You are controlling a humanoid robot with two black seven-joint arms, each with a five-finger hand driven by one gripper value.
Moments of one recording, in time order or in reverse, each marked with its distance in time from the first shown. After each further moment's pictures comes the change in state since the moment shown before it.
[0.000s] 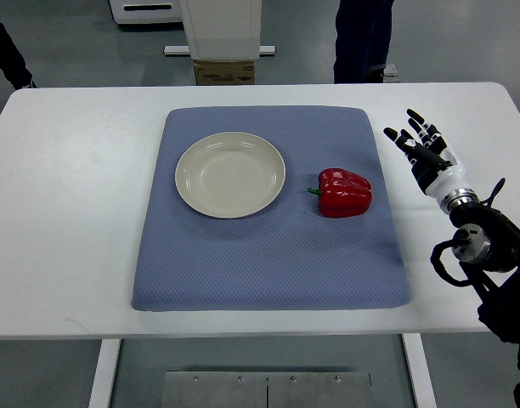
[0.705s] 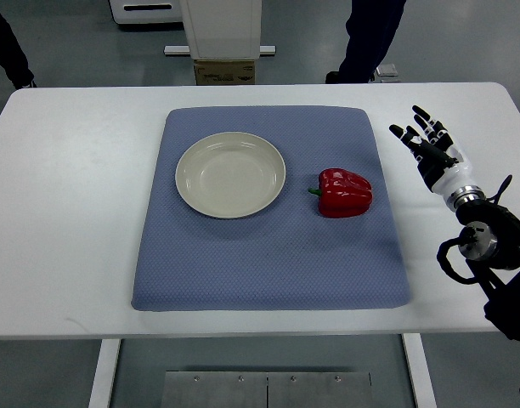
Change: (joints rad) left arm 0.000 0.000 -0.001 0.001 0.000 0.001 0.000; right arm 0.008 -0.020 -0.001 -0.002 0.000 0.002 0.001
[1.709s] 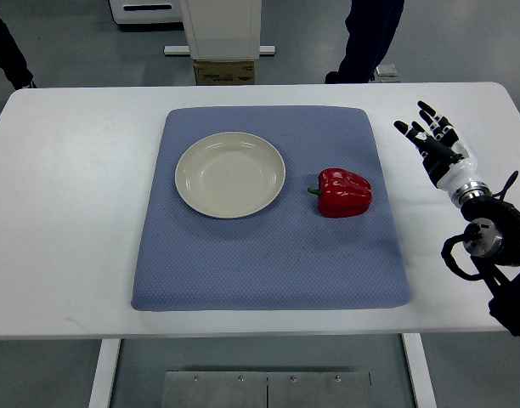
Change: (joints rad) left arm 0.000 0.000 0.000 0.000 0.000 0.000 0.000; right arm 0.018 -0.020 0.000 0.001 0.000 0.000 0.005
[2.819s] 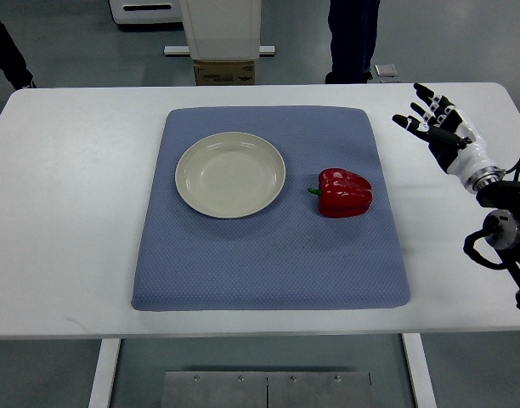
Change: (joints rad) left arm 0.000 0.000 0.001 0.000 0.000 0.000 0.000; right arm 0.042 -0.114 -0.137 0.042 -0.076 0.099 0.050
